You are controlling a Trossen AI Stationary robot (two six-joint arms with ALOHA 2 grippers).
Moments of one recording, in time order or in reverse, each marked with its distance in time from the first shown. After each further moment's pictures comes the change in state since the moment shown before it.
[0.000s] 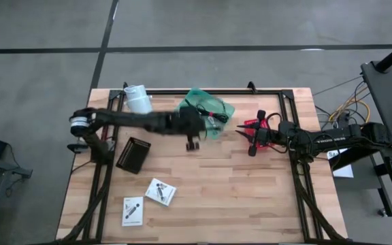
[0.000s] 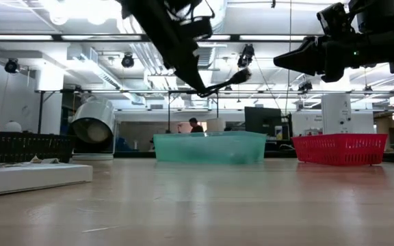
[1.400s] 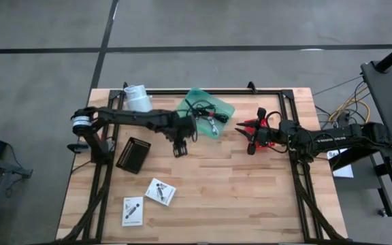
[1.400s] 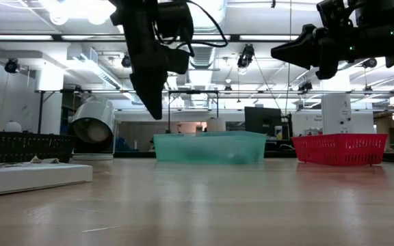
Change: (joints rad) left arm 0.038 0.017 -0.010 -0.404 0.209 -0.270; right arm 0.000 0.001 0.040 0.000 0.000 -0.134
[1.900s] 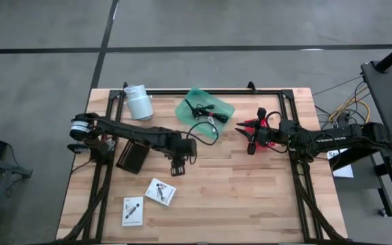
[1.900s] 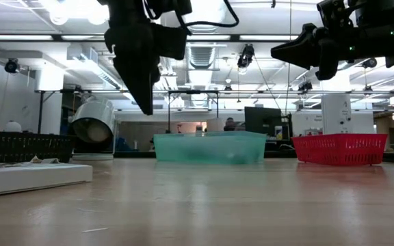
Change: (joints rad) left arm -0.212 0.000 -0.007 -0.010 -0.004 -0.118; right arm 0.000 0.000 0.000 0.002 -0.001 -0.018
